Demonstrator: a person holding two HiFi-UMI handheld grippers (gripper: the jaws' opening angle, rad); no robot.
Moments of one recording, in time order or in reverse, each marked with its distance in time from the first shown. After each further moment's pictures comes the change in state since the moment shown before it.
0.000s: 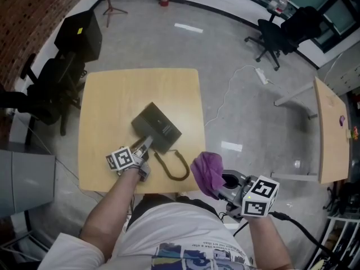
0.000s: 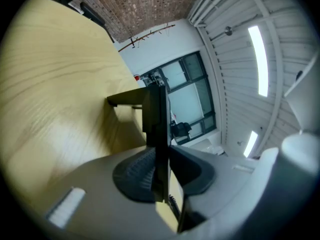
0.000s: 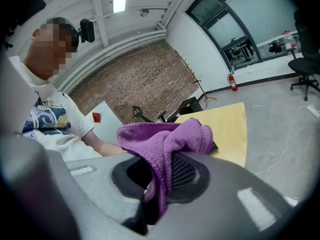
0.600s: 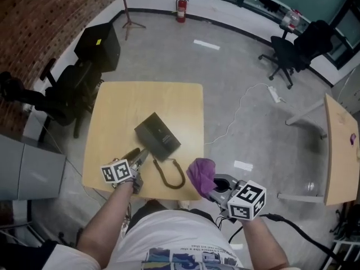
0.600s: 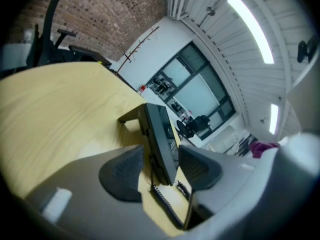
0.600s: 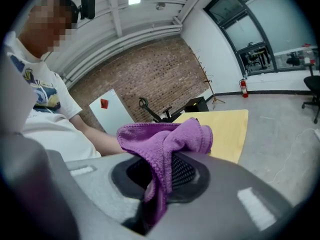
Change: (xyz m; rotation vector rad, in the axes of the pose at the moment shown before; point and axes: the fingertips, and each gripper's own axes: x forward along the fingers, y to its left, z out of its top) left arm -0.052 -0.007 0.006 0.226 -0.020 0.266; right arm 0.004 -0.032 -0.018 -0.167 0.063 0.058
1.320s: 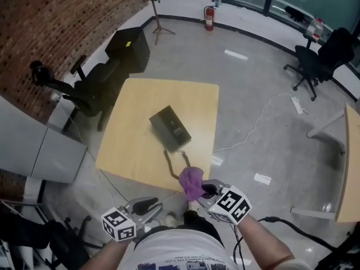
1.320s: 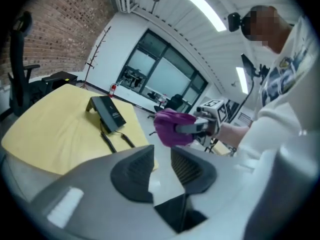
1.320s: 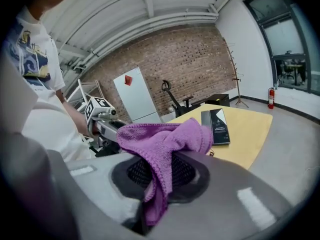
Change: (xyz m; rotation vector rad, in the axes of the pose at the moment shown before) left arm -0.159 -0.177 -0.148 0.381 0.119 -0.113; right arm 0.023 0.036 -0.066 -0.272 0.149 0.182
